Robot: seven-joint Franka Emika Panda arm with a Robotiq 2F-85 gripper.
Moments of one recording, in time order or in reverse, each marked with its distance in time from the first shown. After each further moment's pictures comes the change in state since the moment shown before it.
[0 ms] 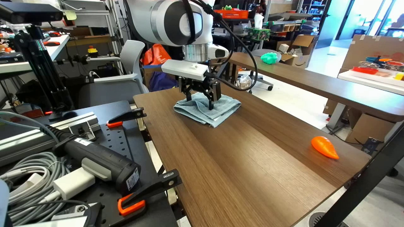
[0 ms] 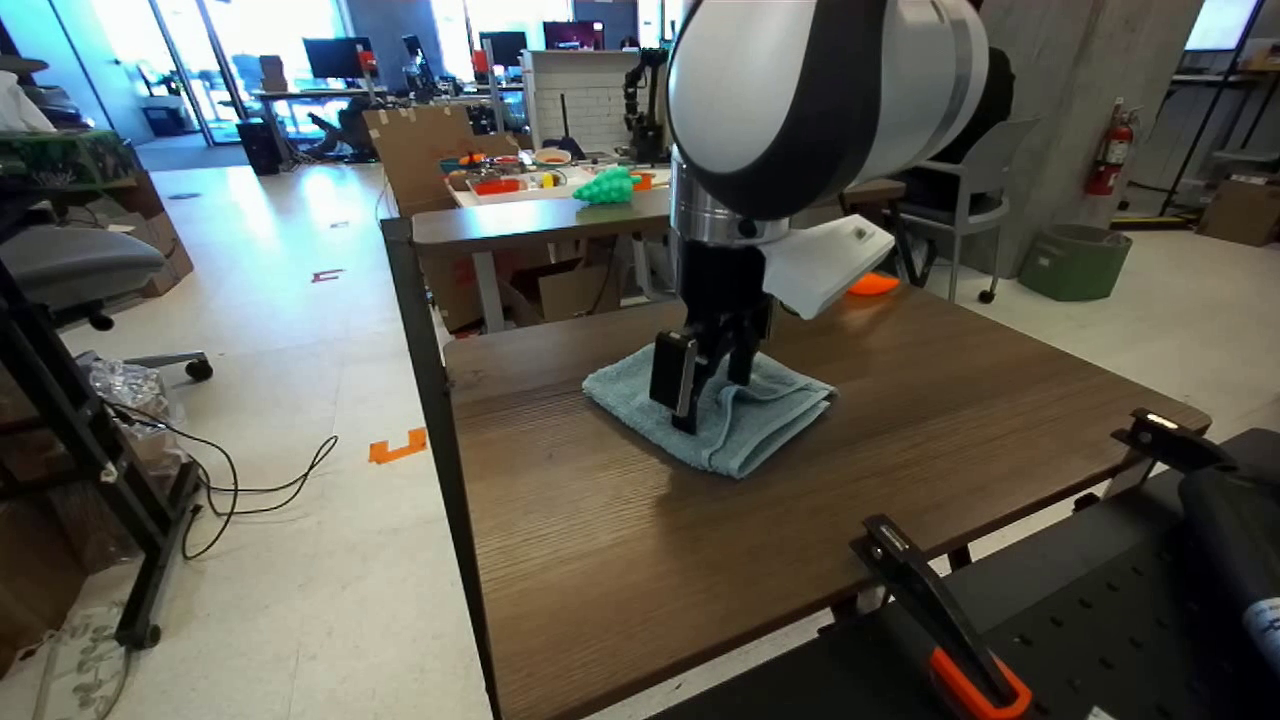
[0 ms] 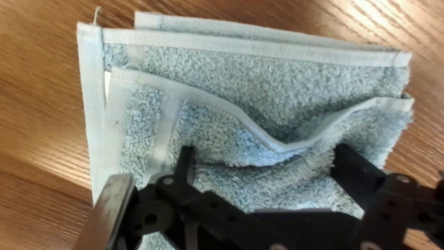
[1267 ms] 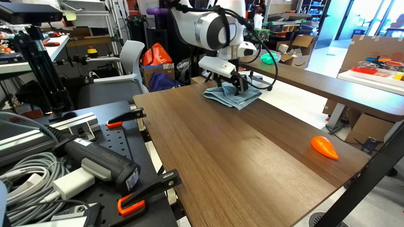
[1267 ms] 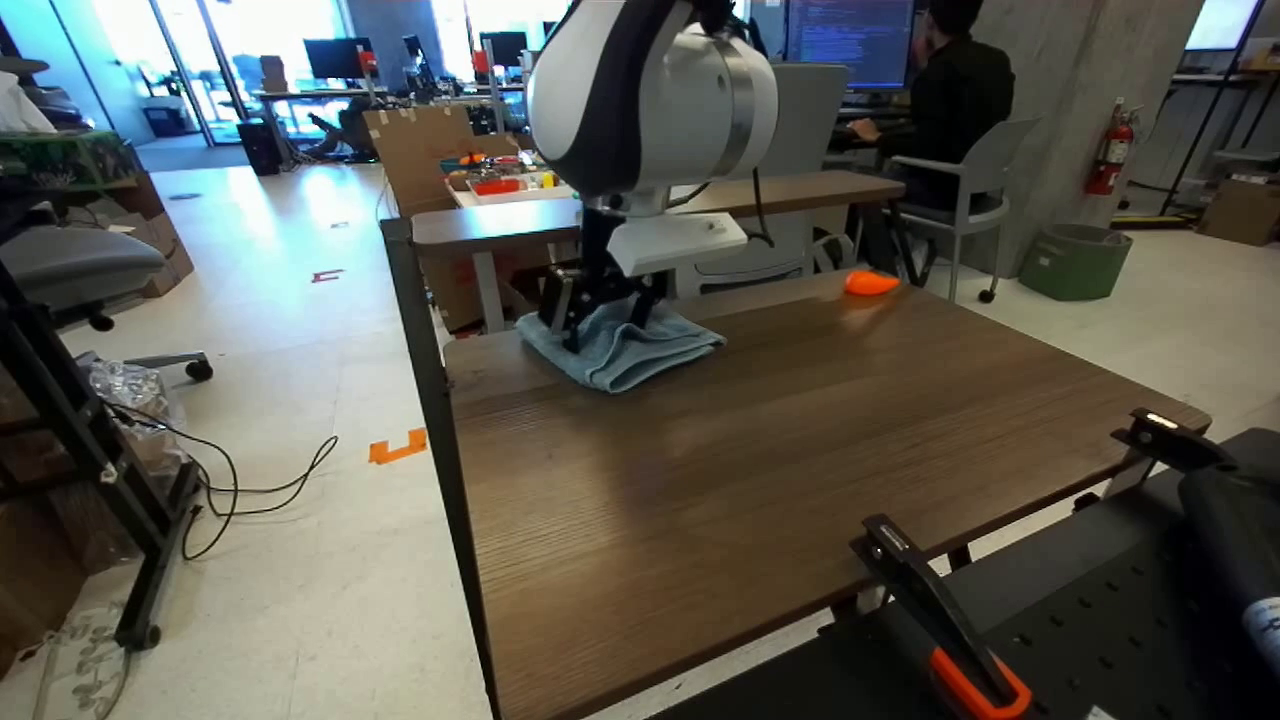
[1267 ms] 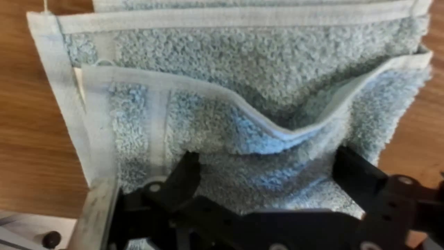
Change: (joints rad) arm -0.006 0.336 0.038 0.612 0.116 -0.134 0.101
